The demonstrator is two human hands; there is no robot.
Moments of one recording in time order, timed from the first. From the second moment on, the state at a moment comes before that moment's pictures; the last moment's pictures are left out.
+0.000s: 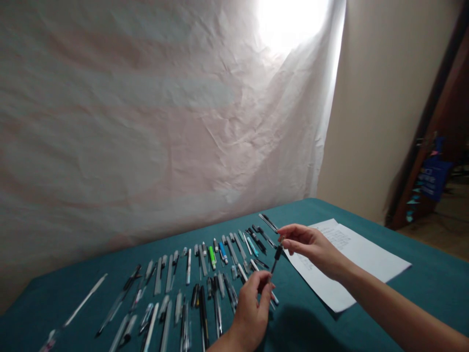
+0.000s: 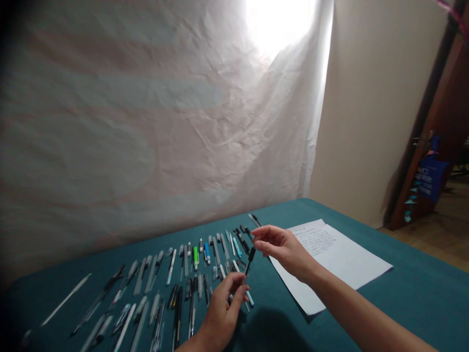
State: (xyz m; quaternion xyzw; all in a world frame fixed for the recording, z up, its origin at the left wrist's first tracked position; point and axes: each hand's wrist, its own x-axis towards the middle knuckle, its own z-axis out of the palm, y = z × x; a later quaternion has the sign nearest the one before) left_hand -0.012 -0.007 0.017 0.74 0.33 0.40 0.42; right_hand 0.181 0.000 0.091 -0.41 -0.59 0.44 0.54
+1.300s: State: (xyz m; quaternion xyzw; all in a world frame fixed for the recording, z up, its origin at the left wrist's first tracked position) left_hand -0.011 -0.004 0.014 0.73 0.34 0.42 0.42; right_hand 0.171 -0.001 0.088 -0.42 -0.62 0.44 0.49
